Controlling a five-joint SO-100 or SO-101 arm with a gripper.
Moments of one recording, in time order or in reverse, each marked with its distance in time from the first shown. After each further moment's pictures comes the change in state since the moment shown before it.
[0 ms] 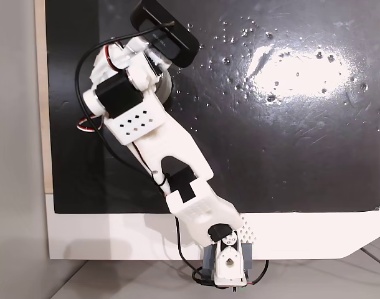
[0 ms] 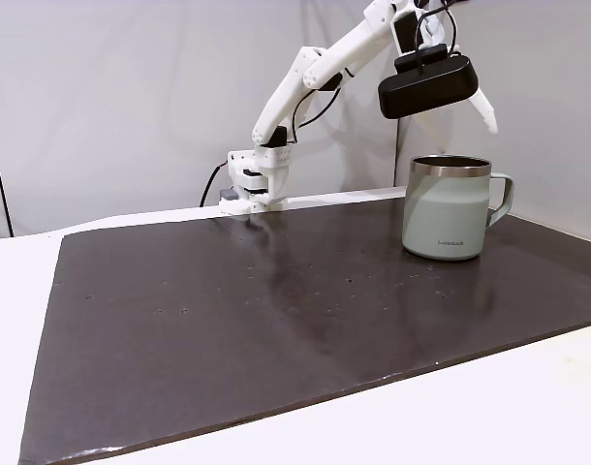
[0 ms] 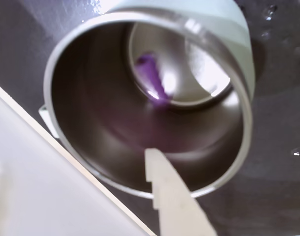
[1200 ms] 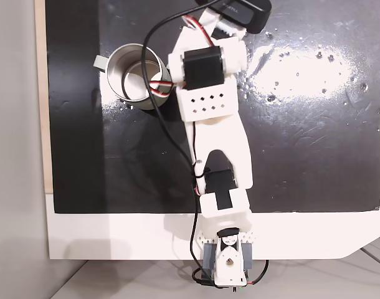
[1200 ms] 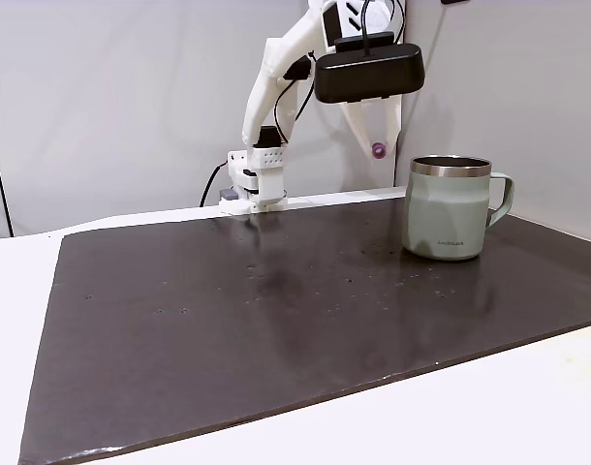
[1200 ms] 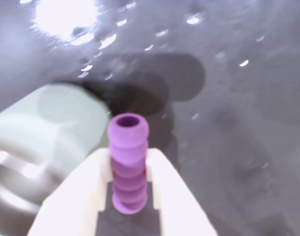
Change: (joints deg) arm 17.3 10.5 13.8 0.0 -32.2
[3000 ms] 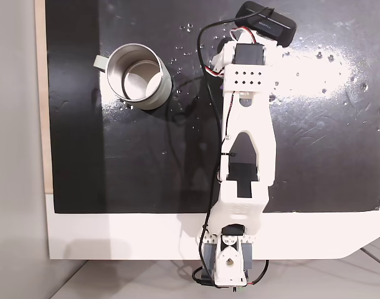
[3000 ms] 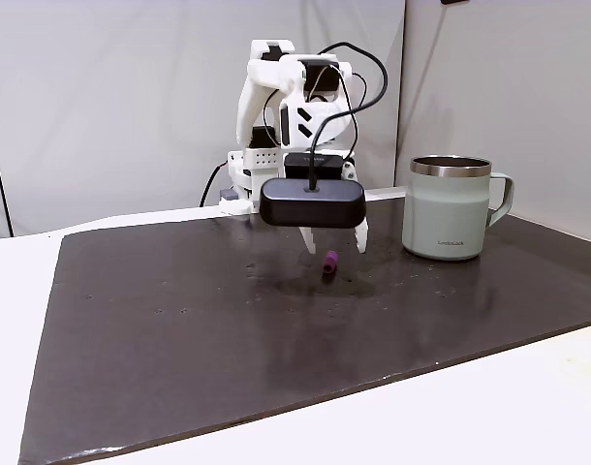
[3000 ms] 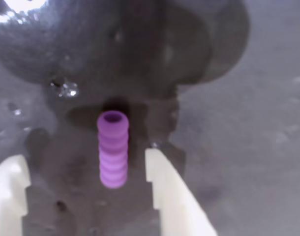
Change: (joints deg) arm 13.7 -5.7 32.8 -25.7 -15.5
